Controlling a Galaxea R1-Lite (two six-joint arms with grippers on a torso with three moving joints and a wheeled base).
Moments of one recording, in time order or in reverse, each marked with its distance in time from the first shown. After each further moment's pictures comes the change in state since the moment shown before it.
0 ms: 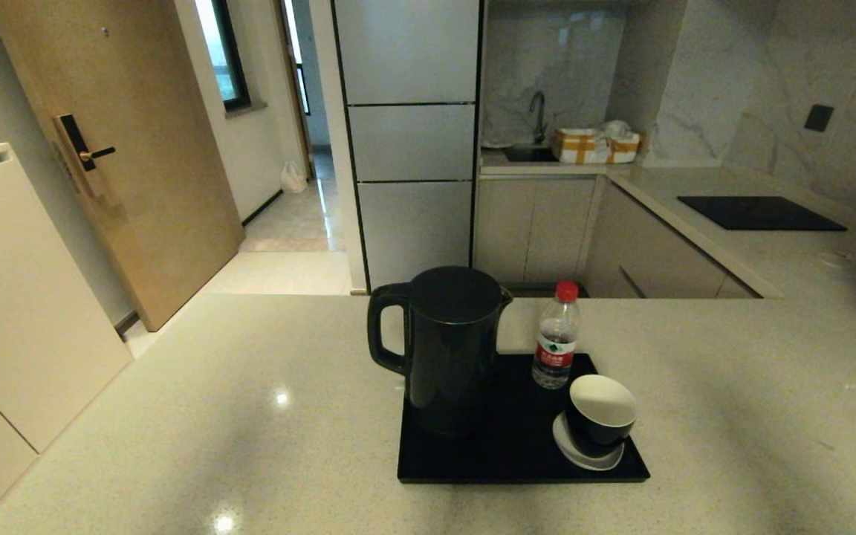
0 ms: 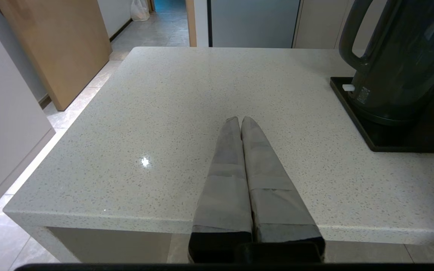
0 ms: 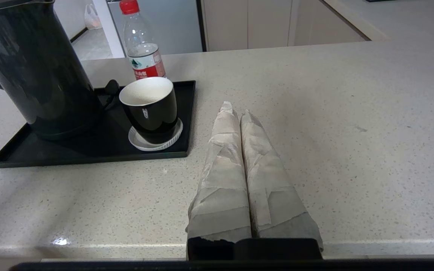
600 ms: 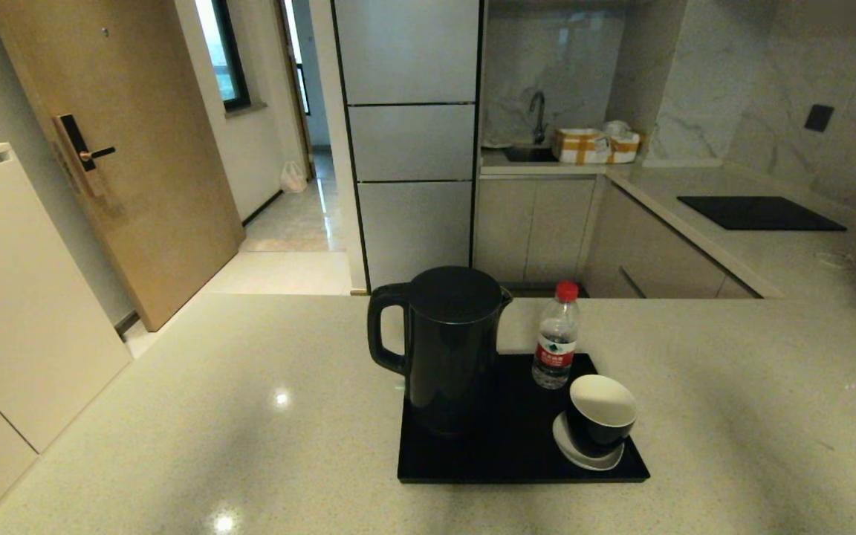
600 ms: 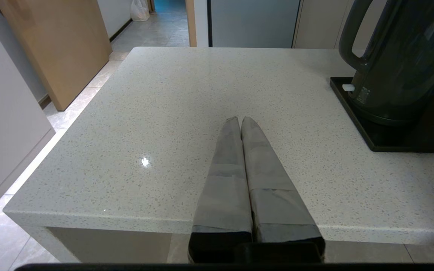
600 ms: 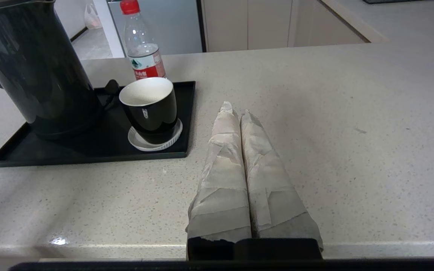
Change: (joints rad) left arm 0.000 0.000 0.000 0.000 0.000 0.001; right arm 0.000 0.000 -0.001 -0.002 0.002 -0.008
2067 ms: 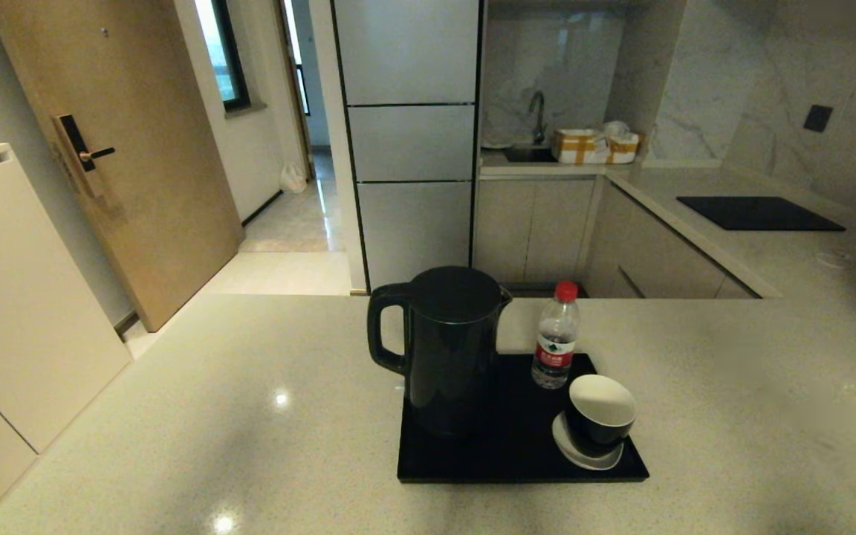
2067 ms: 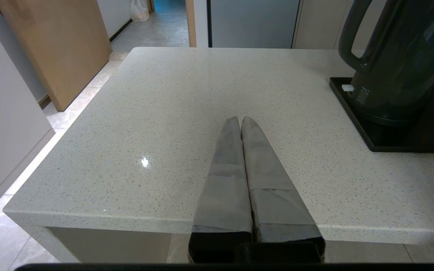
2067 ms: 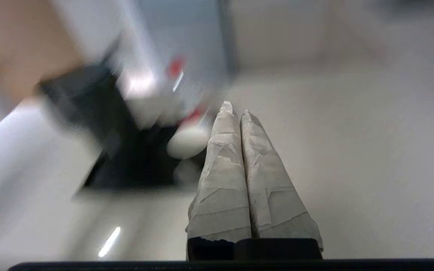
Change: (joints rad) left arm 0.000 0.000 0.000 0.000 0.000 0.000; right arm 0.019 0.312 -0.564 0.297 0.060 0.128
